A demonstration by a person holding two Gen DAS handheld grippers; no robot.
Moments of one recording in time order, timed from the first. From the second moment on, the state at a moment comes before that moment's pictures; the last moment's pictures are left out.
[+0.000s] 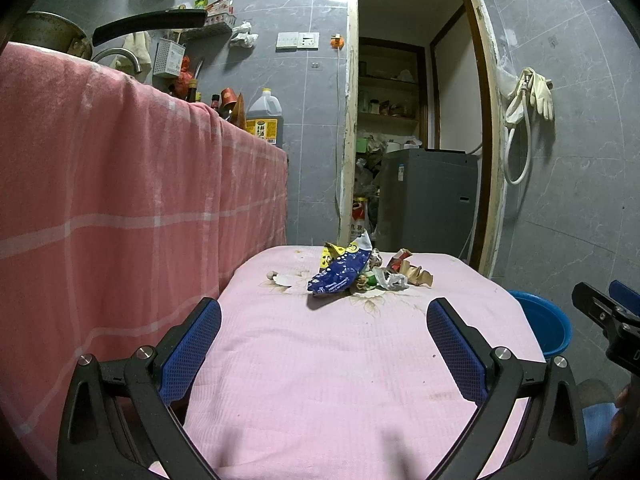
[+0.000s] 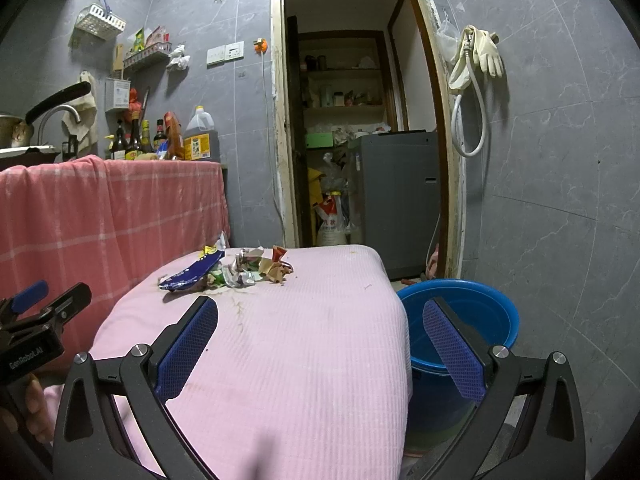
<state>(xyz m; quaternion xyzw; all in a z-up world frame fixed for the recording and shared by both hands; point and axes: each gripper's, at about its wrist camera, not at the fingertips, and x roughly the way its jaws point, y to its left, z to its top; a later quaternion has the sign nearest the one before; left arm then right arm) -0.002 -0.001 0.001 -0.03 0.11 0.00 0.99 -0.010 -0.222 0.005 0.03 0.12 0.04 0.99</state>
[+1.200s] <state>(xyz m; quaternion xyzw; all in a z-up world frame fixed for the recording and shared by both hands) -0.003 0.000 0.001 -0.03 0.11 0.00 0.99 -0.010 -0.222 0.004 0.03 0.12 0.05 0.99</state>
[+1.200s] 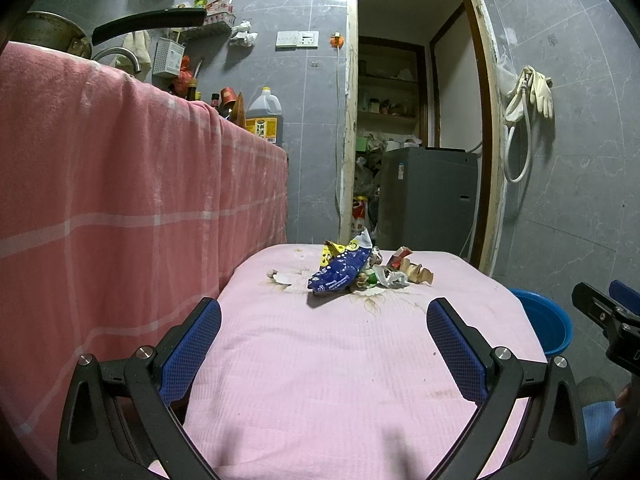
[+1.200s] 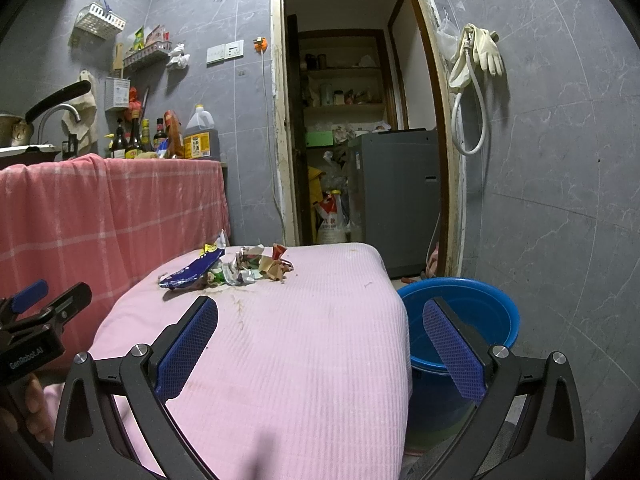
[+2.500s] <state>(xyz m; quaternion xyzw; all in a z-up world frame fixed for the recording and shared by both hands) 0.005 -0.003 -0.003 -0.02 0.11 0.00 0.99 -0.008 -0.222 0.003 0.03 0.12 0.05 0.99</state>
